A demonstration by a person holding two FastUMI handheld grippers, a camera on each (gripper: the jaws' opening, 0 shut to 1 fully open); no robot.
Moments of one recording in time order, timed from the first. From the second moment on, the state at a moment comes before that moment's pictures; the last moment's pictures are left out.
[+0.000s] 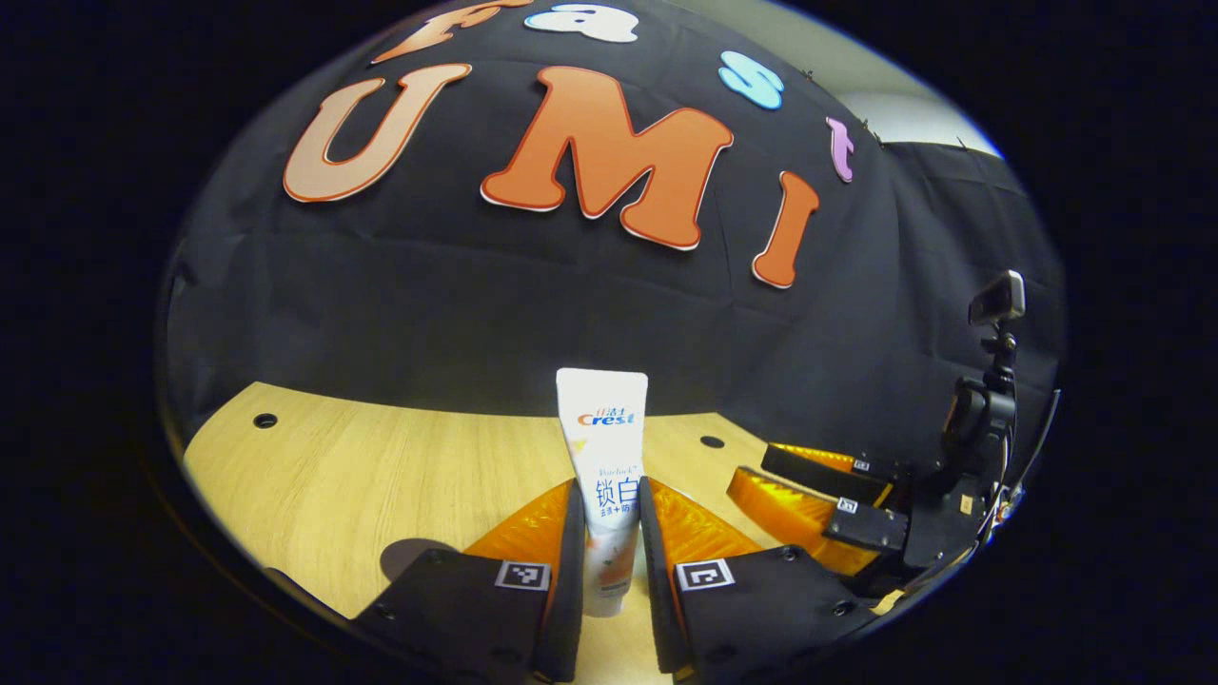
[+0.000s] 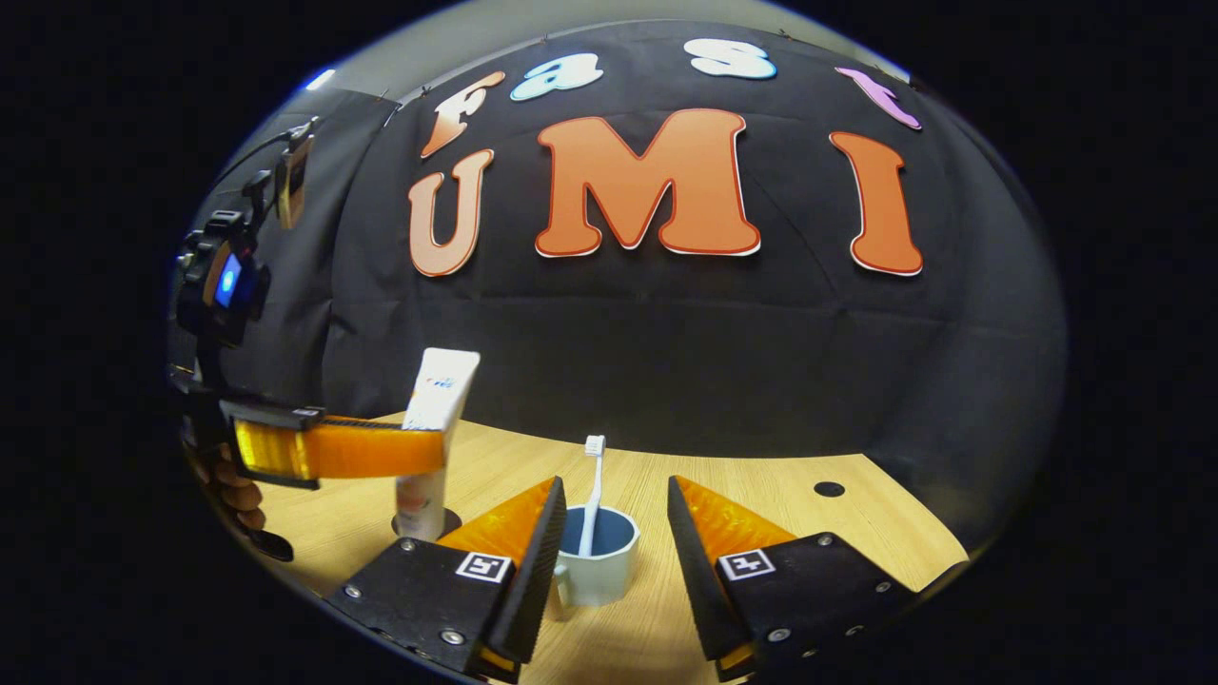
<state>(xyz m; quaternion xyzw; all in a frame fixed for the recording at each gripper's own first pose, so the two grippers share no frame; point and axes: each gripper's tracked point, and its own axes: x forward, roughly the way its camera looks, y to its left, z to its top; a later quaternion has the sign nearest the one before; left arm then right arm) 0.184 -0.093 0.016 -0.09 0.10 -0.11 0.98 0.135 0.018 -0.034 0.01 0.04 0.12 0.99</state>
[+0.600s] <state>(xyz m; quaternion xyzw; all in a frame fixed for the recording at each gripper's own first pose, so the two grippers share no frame) 0.252 -0.141 0.039 -0.11 0.01 -0.14 0.98 0.103 -0.017 -0.047 -0.03 0.03 0.13 0.99</state>
